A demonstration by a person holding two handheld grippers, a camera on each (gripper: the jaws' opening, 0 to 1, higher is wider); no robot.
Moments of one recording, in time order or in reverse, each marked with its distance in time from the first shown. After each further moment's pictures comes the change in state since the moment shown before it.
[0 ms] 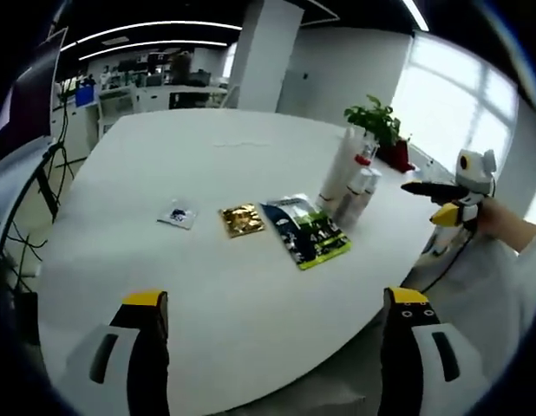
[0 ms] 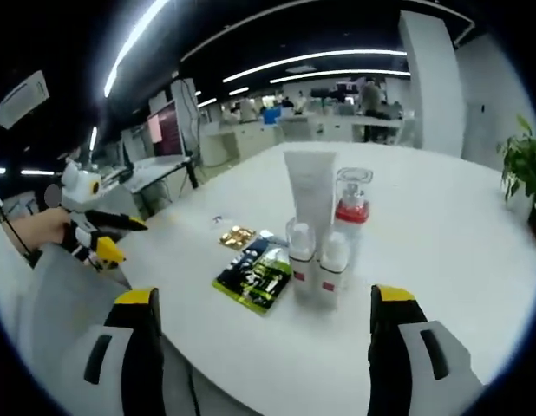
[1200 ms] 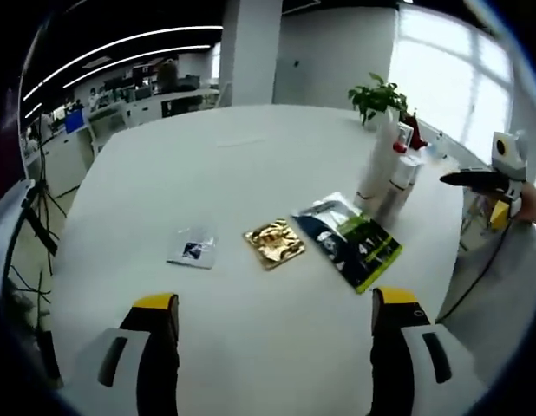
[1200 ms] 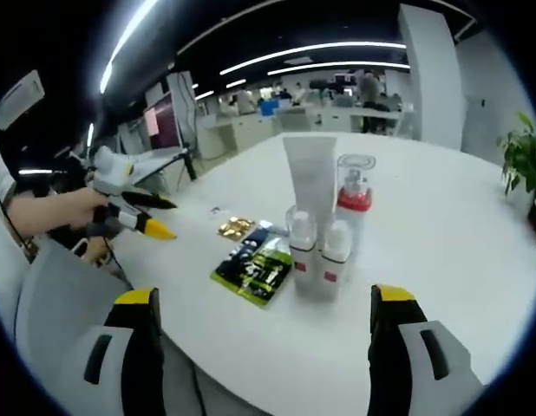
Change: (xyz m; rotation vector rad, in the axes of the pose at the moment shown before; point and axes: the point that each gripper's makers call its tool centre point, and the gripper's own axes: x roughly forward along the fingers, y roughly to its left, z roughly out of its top) left arm 0.080 0.068 0.025 0.143 0.091 0.057; right arm 0.005 0.000 -0.009 -0.005 0.055 -0.006
